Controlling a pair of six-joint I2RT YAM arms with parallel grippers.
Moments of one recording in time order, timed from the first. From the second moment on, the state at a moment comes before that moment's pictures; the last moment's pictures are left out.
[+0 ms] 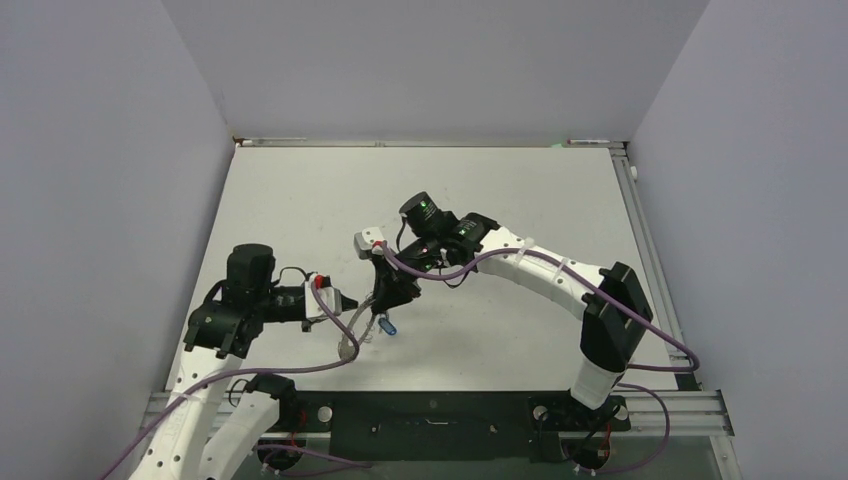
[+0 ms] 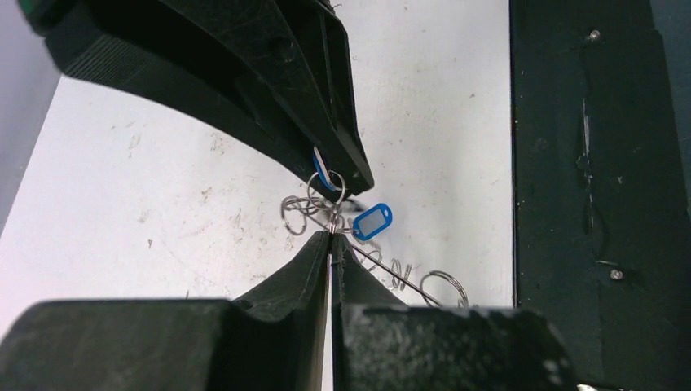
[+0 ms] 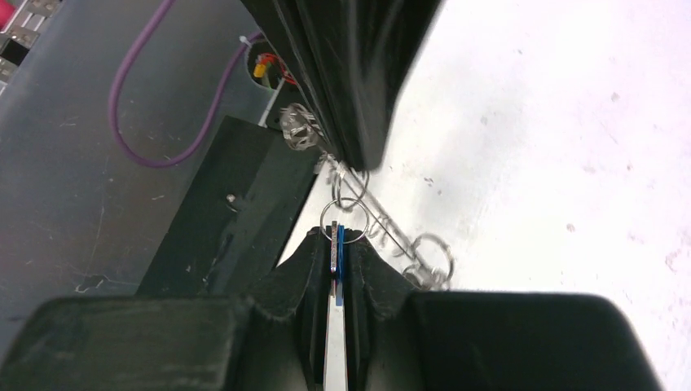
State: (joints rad) left arm -0.23 0.70 0.84 -0.90 0.99 0.97; right arm 0.91 1.72 1.48 -0.57 -1.03 -0.53
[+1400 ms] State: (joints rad) left arm -0.33 0.76 0.79 -0.91 0.97 1.21; right arm 0.92 1.71 1.46 -0.61 -1.02 -0.57
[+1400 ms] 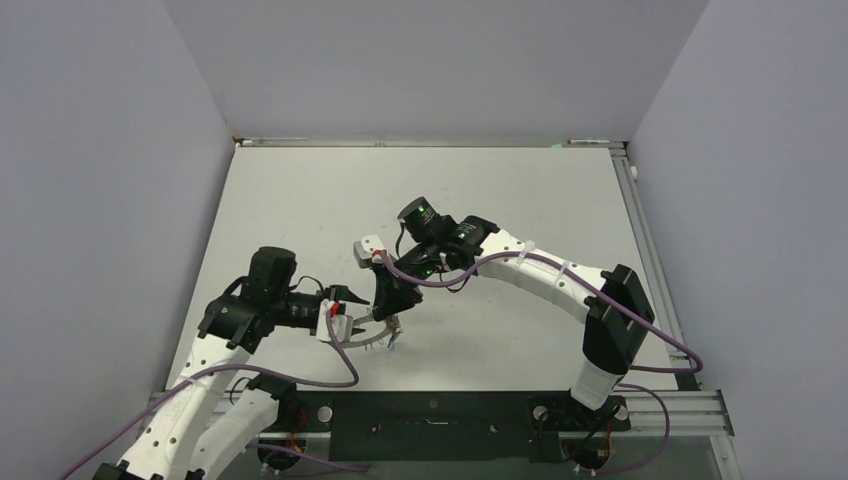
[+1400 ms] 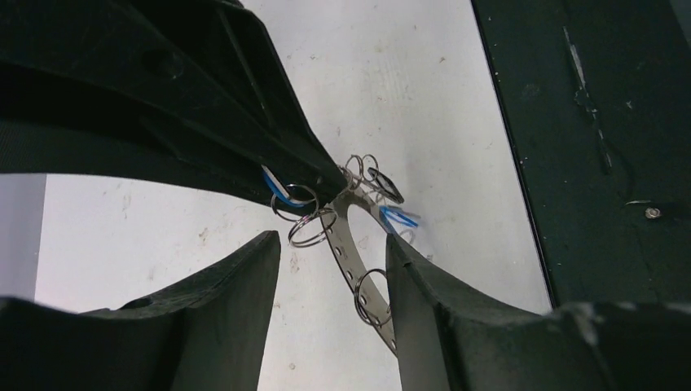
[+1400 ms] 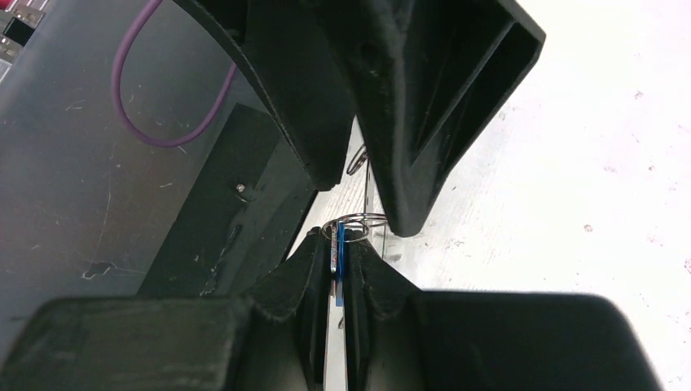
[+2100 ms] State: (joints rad) left arm -0.40 0.77 0.81 -0.91 0.95 1.18; right arm 0.94 1.71 1.49 -0.66 -1.02 -0.60
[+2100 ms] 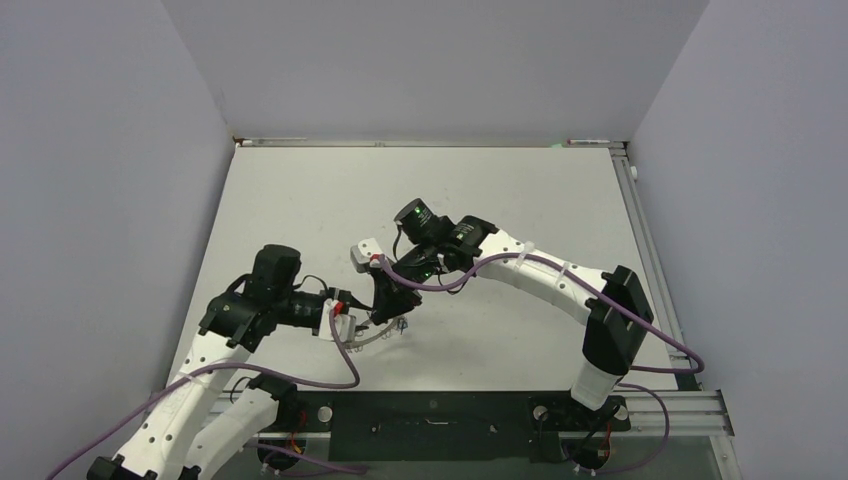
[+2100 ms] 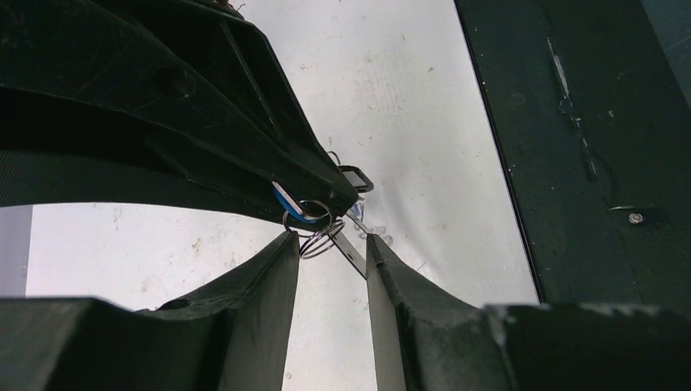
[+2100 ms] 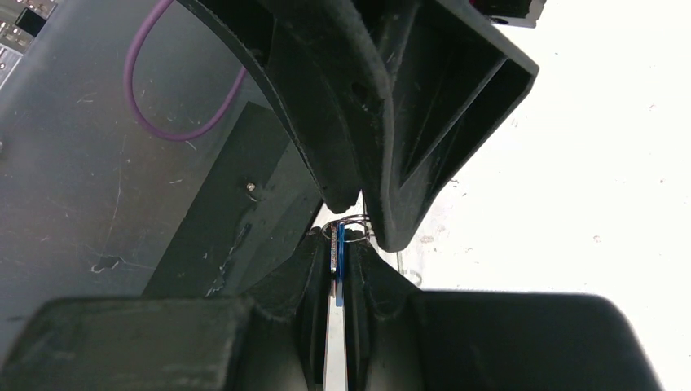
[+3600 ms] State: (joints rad) left arm -0.44 0.60 0.71 -0.61 0.82 0.65; right arm 0.90 1.70 1.41 -0.58 -0.93 -0.56
